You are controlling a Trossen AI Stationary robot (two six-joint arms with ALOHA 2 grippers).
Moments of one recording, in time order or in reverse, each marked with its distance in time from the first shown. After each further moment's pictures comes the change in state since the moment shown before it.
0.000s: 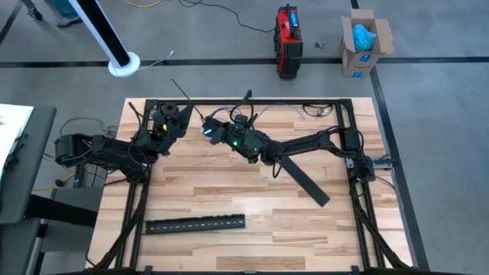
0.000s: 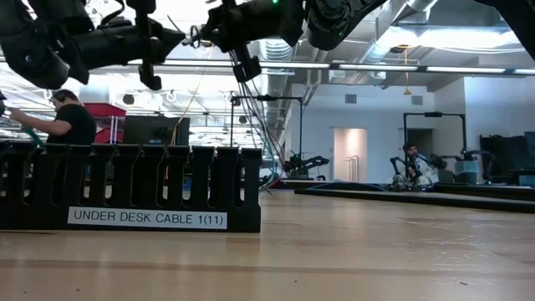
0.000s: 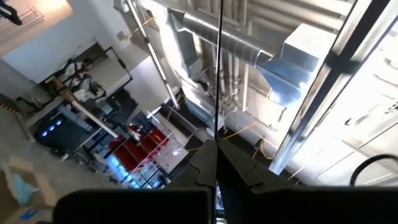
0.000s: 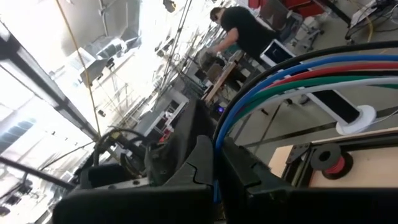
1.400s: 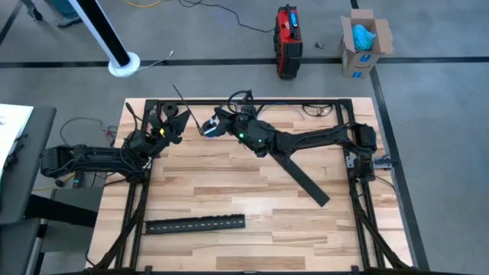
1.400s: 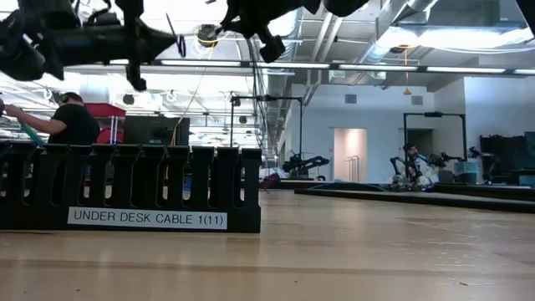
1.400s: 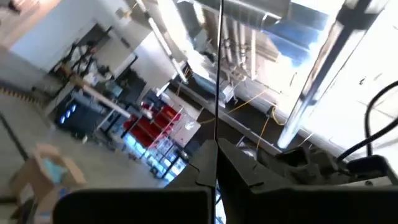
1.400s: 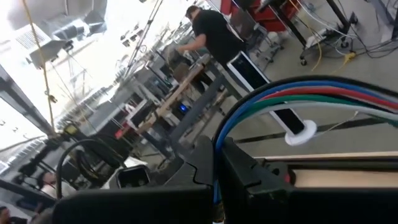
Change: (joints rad) left arm 0.000 -0.303 -0.072 -0.357 0.064 0.046; right arm -0.013 -0.153 0.000 -0.303 0.090 -0.067
